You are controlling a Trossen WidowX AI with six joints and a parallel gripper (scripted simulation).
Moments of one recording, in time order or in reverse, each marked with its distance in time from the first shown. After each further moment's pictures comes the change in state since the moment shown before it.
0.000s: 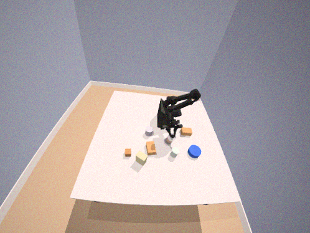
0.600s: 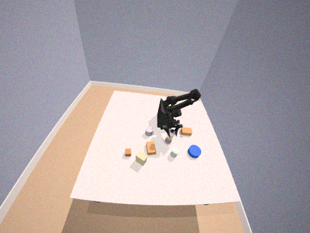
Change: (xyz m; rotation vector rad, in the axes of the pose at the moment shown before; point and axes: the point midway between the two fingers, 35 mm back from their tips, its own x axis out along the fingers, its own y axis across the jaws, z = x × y) arm 0.000 0.001 0.000 0.002 0.000 0.004
